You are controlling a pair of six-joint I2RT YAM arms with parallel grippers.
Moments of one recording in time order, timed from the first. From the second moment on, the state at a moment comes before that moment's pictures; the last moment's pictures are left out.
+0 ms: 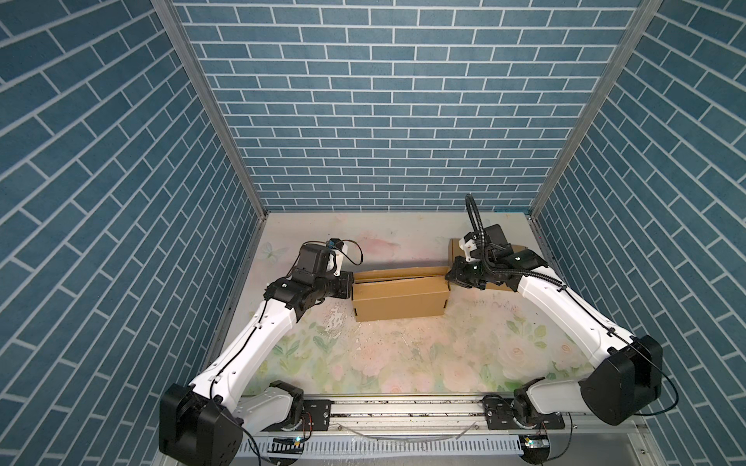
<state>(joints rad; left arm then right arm) -0.37 1.13 0.93 -0.57 0.24 -0.25 0.48 1.38 1.21 -0.79 -0.32 0.63</state>
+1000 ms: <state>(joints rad) -0.45 1.13 0.85 -0.37 0.07 -0.30 0.49 1.36 1.22 -0.85 -0.30 0.59</state>
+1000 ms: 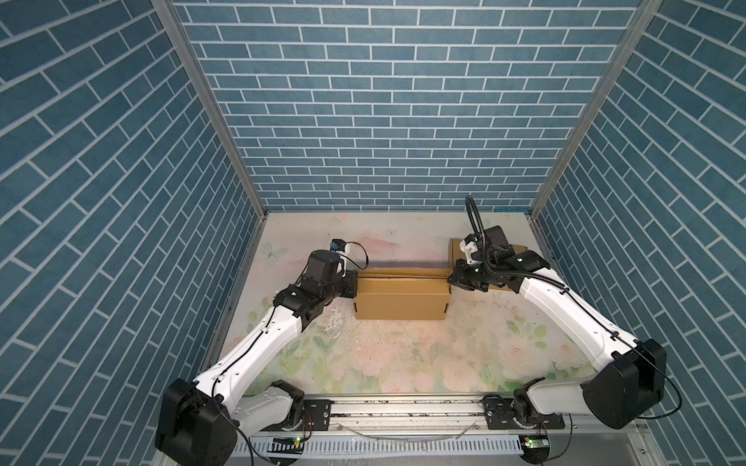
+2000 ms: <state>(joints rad) -0.48 1.14 0.83 -0.34 0.07 -0.28 0.48 1.36 1.33 -1.00 -0.23 0.23</state>
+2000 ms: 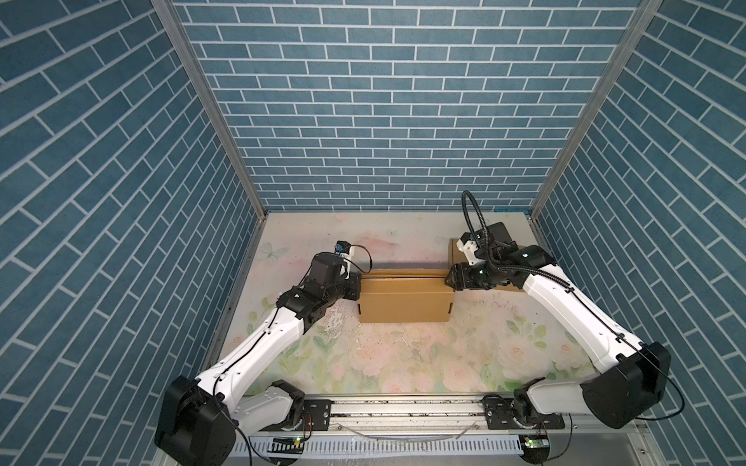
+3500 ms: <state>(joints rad) -0.51 1.11 0.81 -0.34 0.06 -0.29 0.77 1.74 1.57 -1.01 -0.15 -0.54</state>
